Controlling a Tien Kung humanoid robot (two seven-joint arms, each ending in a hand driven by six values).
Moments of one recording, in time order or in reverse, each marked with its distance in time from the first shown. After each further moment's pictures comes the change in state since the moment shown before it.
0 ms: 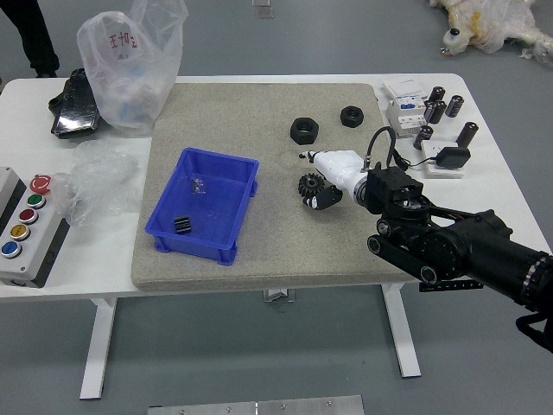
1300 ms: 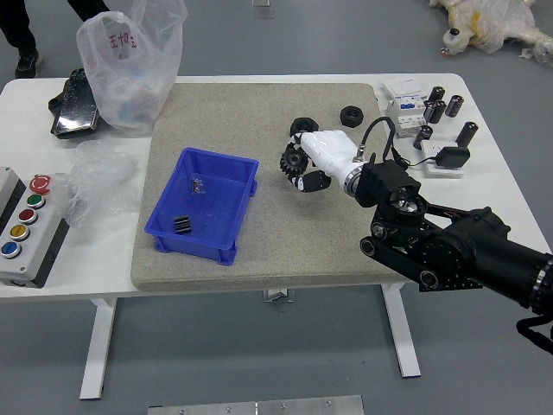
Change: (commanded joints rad) left arm 0.013 0.000 -0.002 -0.004 -0.010 0.019 -0.033; right arm -0.011 -0.020 0.086 0.225 -0.137 -0.116 -0.056
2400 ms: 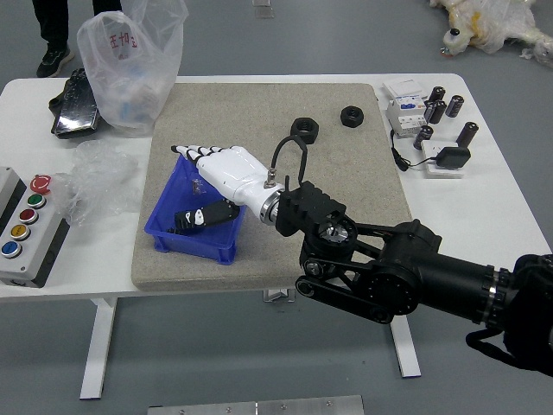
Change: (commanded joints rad) left arm -0.005 0.004 -0.018 -0.005 0.025 -0.010 0.015; right arm -0.001 0.162 -0.050 0.123 -0.061 0.009 -0.016
